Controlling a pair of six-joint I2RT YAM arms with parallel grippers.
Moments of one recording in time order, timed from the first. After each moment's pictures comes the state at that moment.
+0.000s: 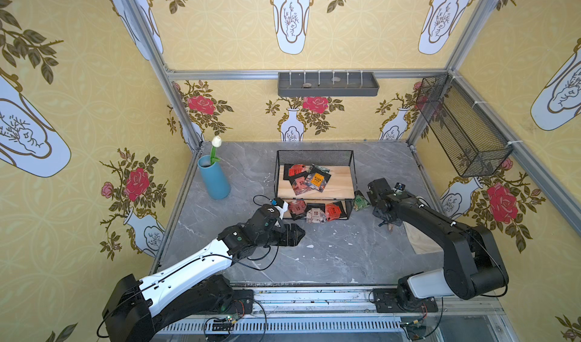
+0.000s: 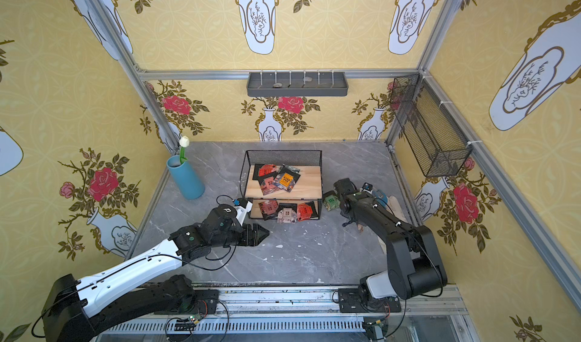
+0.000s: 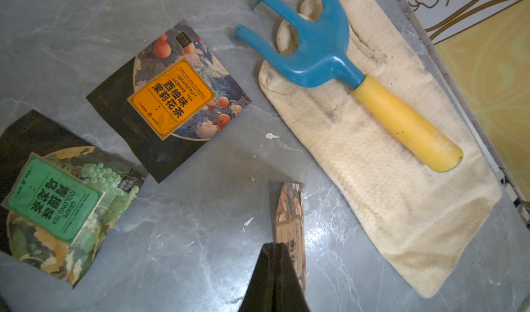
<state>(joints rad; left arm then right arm) -0.85 1.00 0.63 -0.38 0.18 -0.76 0.35 1.44 0.83 -0.70 0.49 0.77</state>
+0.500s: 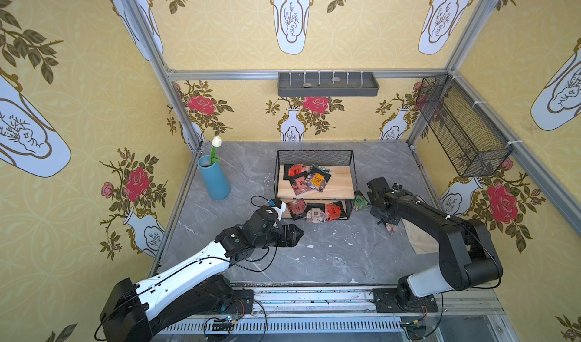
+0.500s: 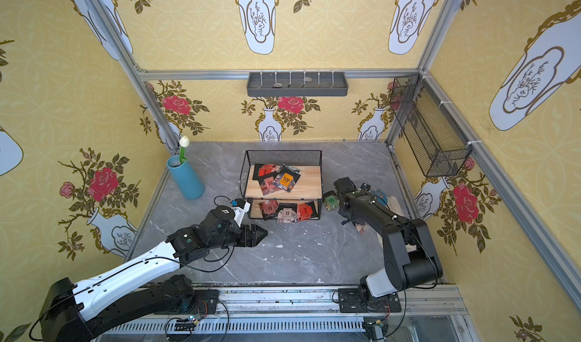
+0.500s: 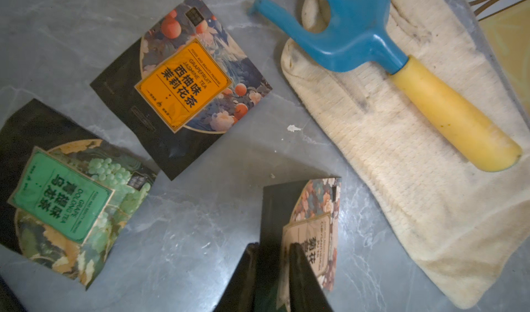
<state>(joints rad) -0.85 0.97 0.61 -0.39 0.16 -0.76 0.34 1.49 0.84 -0.67 0.41 0.77</state>
